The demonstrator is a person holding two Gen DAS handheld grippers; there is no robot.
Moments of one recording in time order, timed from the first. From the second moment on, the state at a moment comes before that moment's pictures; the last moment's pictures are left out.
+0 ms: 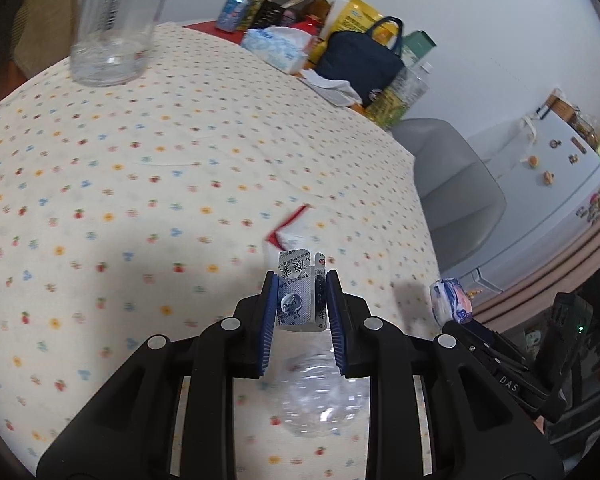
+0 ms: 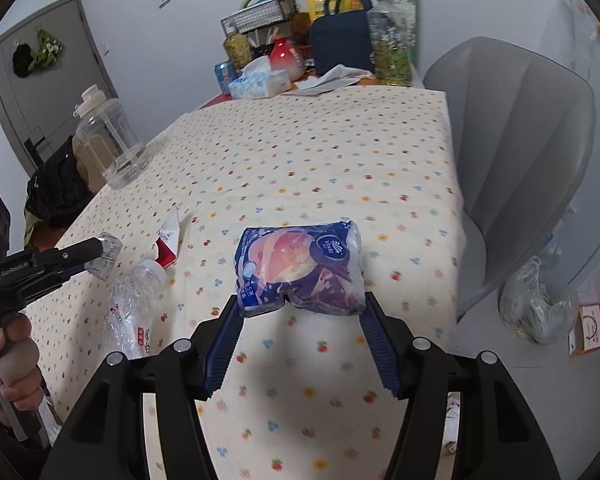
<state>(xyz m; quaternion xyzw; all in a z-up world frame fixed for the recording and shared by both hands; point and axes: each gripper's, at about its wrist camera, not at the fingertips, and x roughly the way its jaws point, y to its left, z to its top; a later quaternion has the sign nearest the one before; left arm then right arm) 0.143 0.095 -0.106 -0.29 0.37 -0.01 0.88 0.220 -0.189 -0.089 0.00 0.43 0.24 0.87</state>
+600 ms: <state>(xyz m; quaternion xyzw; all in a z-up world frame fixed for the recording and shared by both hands) 0.177 -0.037 -0.092 -0.21 0.41 -0.12 0.88 0.186 -0.349 -0.105 0.10 0.43 0.11 0.89</state>
